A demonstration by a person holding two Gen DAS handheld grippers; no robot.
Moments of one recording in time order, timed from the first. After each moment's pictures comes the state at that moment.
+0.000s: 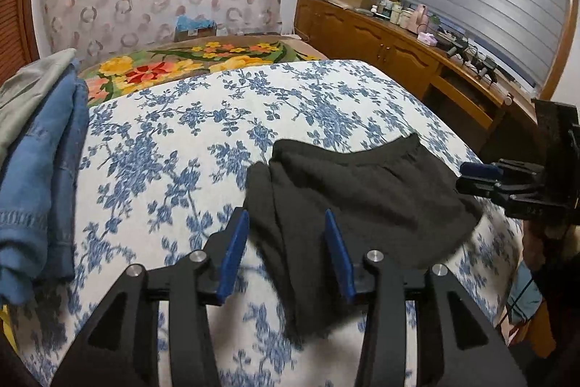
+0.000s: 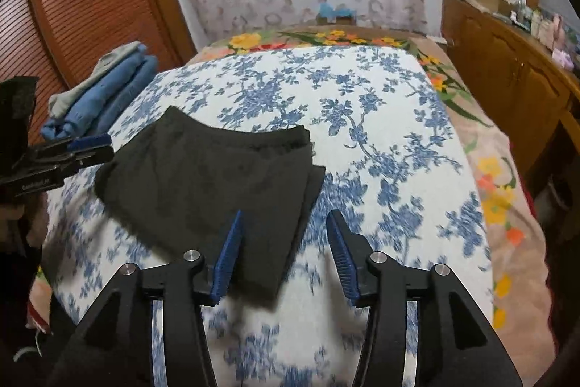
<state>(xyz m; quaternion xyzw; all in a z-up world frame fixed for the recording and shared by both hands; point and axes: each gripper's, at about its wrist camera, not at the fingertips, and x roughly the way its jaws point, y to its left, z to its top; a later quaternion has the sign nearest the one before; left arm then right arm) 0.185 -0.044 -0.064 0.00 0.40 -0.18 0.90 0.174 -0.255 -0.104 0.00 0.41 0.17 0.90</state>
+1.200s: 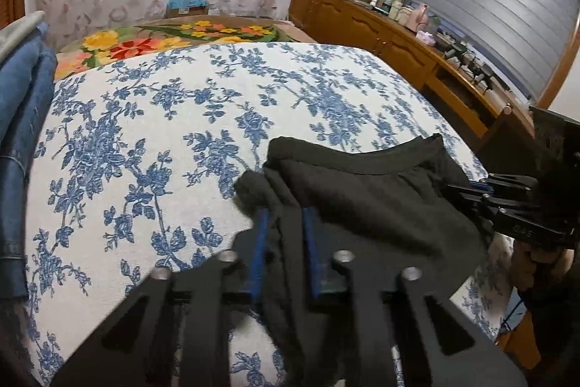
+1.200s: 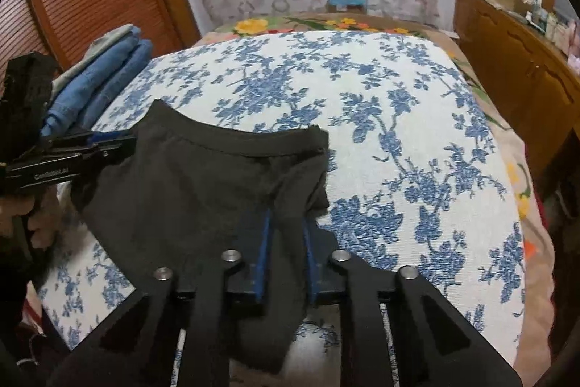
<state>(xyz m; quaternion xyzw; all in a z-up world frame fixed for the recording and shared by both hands) 0.215 -0.043 -0.090 -0.05 0.43 -0.21 0.88 0.204 -0.234 -0.123 -0.01 0.42 0.20 0.88</state>
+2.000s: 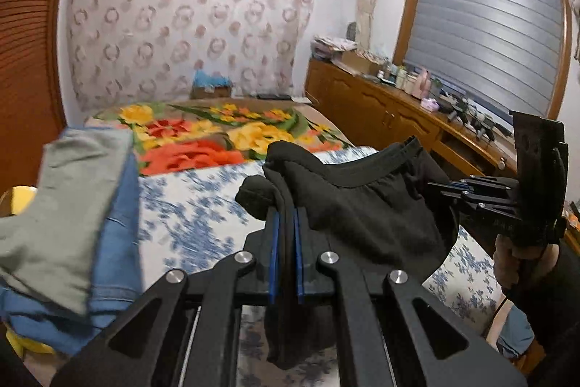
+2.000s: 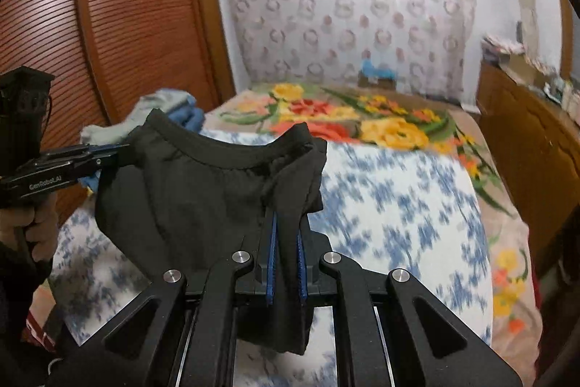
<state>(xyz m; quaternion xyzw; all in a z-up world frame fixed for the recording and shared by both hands) 0.178 0.023 0.017 -0.04 0.29 -0.16 0.94 0.210 -0.180 -0.025 -0.05 0.29 0.26 0.92</state>
